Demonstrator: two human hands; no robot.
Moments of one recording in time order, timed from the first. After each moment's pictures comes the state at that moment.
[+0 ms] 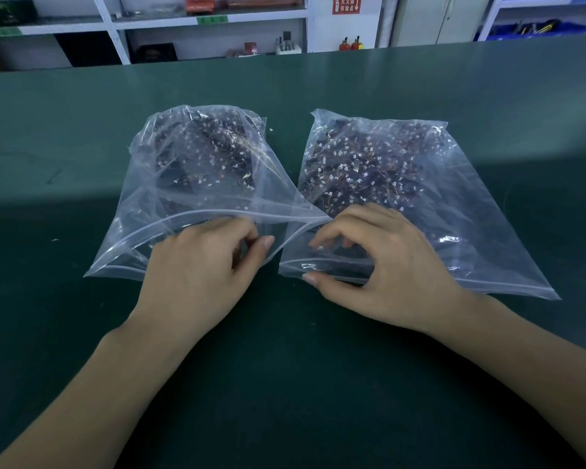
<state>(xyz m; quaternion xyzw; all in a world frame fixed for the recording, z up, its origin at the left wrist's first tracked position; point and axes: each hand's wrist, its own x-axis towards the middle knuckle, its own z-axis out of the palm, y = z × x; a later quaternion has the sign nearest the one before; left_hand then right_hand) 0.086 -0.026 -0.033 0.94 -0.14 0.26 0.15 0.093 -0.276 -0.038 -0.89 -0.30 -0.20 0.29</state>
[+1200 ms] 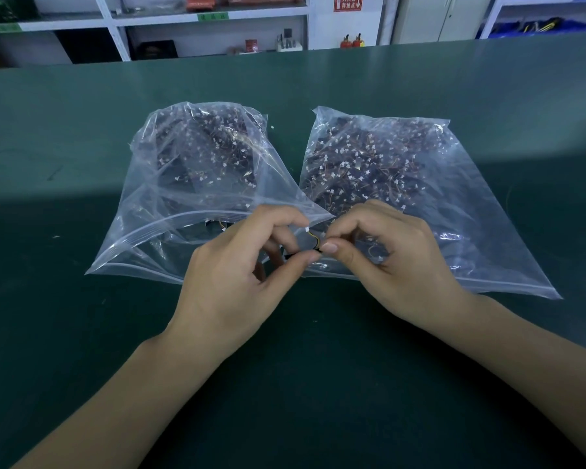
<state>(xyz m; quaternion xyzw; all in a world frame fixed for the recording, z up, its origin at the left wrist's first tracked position) 0.073 -0.054 -0.041 0.84 -0.25 0.26 0.40 0.098 -0.273 -0.042 -0.82 -0.33 -0.23 0.42</state>
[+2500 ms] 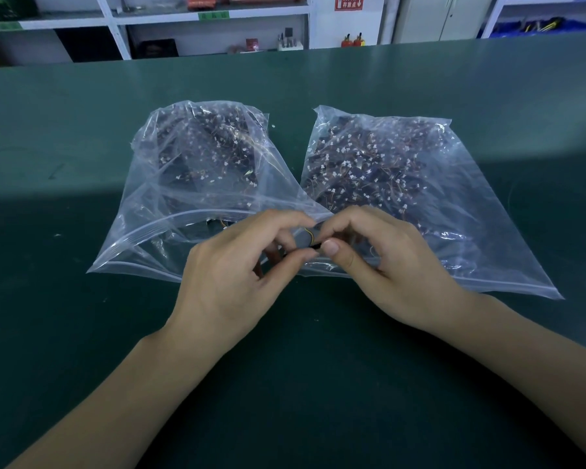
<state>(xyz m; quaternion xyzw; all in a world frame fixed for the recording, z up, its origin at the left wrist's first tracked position) 0.079 -0.049 -0.044 0.85 -0.27 0.28 0.36 0.098 -0.275 -0.043 -0.84 -0.33 -0.17 0.39</state>
